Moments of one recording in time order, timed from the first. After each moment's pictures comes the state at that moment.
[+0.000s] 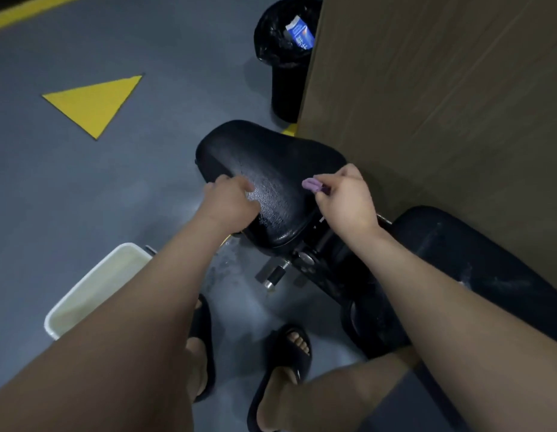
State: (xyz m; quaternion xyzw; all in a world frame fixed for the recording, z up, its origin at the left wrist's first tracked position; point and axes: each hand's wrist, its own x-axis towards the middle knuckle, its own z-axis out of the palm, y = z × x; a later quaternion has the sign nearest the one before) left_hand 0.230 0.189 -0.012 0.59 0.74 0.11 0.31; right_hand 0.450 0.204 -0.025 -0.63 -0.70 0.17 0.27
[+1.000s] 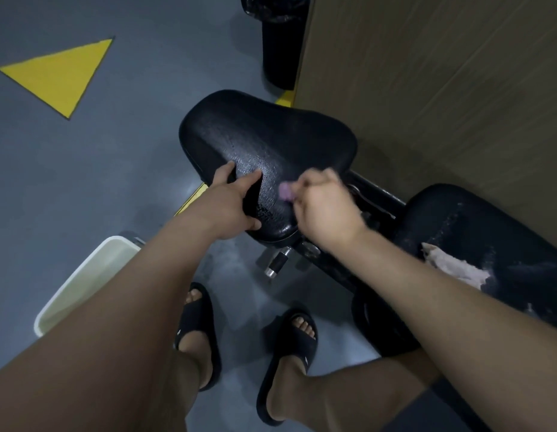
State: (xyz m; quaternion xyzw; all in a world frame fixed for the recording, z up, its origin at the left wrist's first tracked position) left_hand 0.214 0.199 -0.048 0.66 0.64 0.02 0.38; right_hand 0.417 0.188 -0.045 -0.55 -0.82 0.08 0.13
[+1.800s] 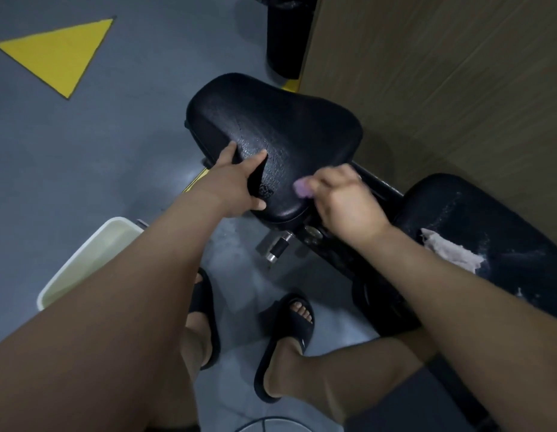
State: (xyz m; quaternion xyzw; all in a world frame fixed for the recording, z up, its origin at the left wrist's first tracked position) left_hand 0.209 0.197 -0.046 0.66 0.65 0.00 0.37; right_hand 0.449 0.172 -0.055 -0.47 -0.87 0.04 0.14
